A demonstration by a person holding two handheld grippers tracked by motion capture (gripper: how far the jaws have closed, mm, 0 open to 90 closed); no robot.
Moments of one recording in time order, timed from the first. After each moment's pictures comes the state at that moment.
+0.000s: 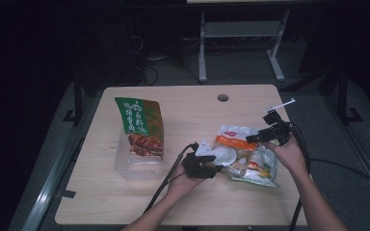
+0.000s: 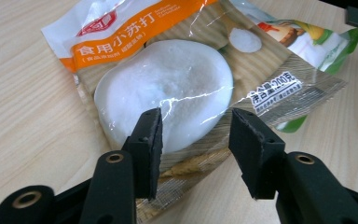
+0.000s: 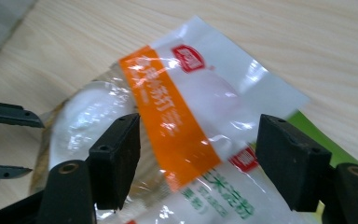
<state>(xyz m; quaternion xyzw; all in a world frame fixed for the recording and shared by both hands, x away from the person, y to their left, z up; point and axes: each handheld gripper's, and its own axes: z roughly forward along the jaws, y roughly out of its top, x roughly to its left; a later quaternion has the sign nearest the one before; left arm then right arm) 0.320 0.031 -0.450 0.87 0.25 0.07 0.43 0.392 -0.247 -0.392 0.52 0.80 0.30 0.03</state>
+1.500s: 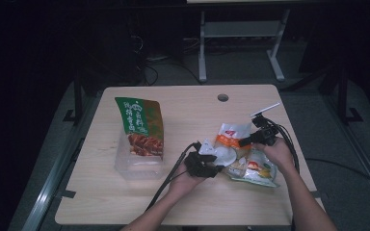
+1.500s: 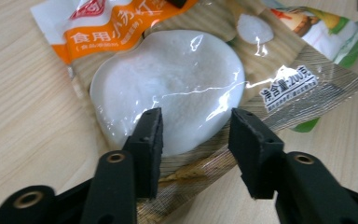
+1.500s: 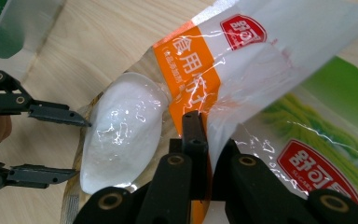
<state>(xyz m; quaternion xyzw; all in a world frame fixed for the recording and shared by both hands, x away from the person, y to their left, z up) 0.325 0.027 -0.453 0.88 0.25 0.07 0.41 0.415 -0.226 -0.426 0.49 0.81 0.31 -0.09</state>
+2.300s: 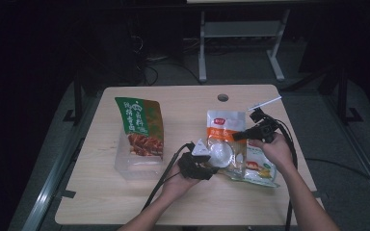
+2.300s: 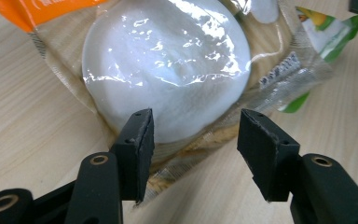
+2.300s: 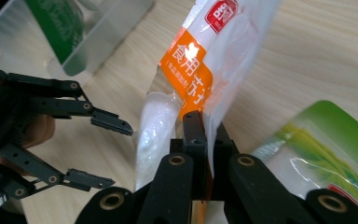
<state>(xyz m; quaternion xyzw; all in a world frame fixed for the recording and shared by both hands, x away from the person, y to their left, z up) 0.315 0.047 -0.442 0.87 0.25 0.07 0.41 0.392 -0.204 -0.376 0.43 0.82 0.37 -0.04</state>
